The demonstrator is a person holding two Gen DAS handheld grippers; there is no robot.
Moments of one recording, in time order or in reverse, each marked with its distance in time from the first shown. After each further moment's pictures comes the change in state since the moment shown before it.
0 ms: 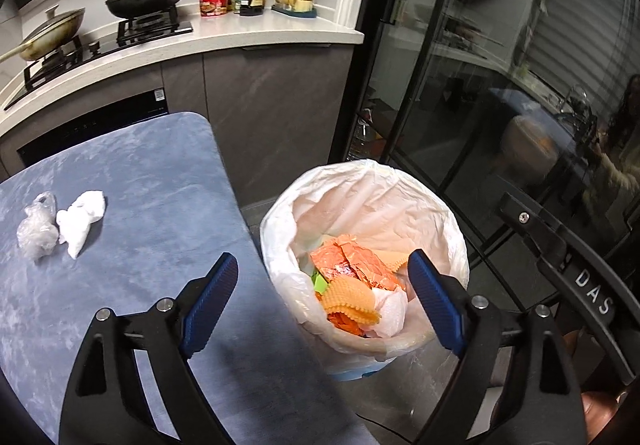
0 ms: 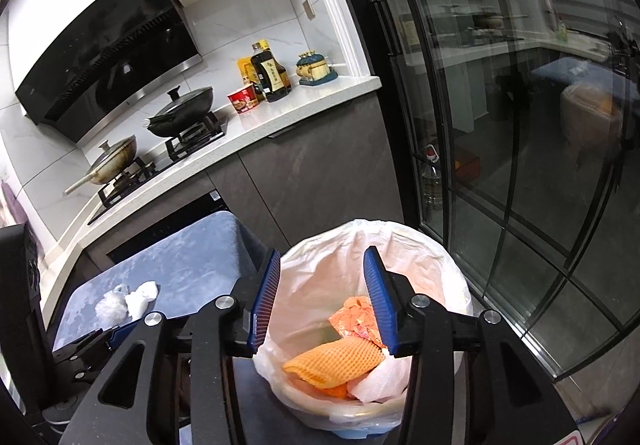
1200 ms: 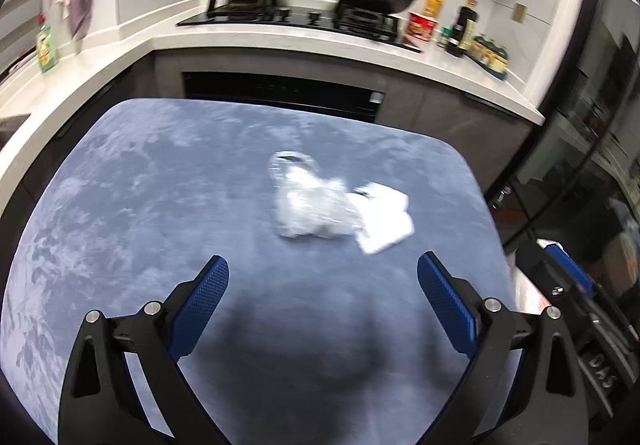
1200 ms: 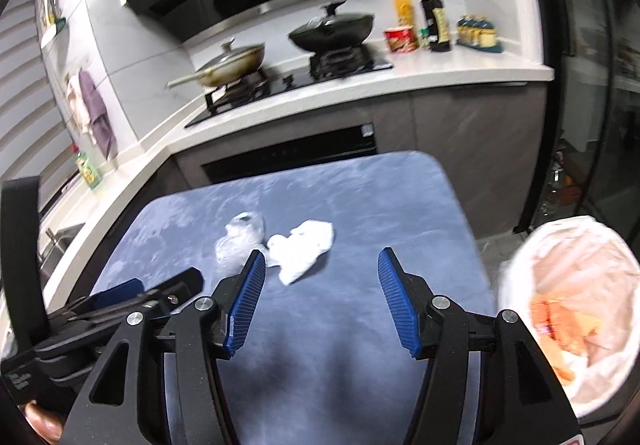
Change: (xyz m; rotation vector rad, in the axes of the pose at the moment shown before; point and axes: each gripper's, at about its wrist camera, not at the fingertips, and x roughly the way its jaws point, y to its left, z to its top) left arm -0.085 0.261 -0.035 -0.400 -0.068 0.372; right arm 0.067 0.241 -0.058 -0.289 0.200 0.295
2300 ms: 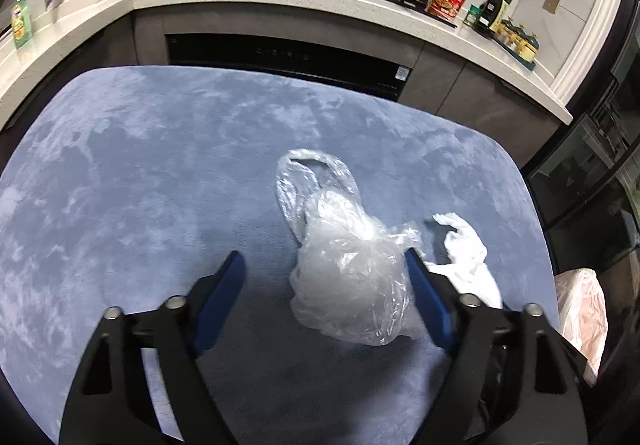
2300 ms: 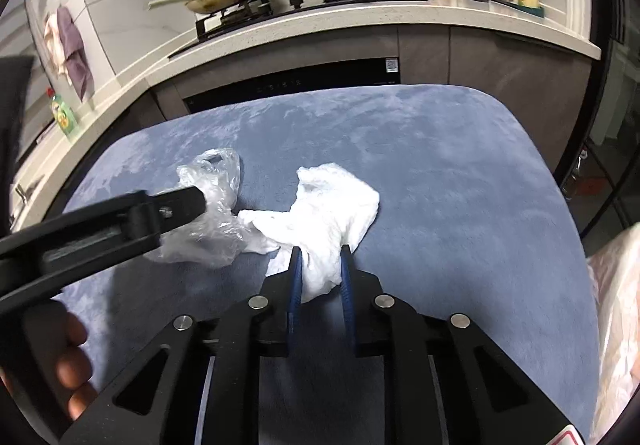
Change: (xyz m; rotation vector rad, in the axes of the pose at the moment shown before) left arm 0.119 0.021 0.032 -0.027 0.121 -0.030; right arm 0.137 0.016 -0.021 -0.062 0.177 -0.025
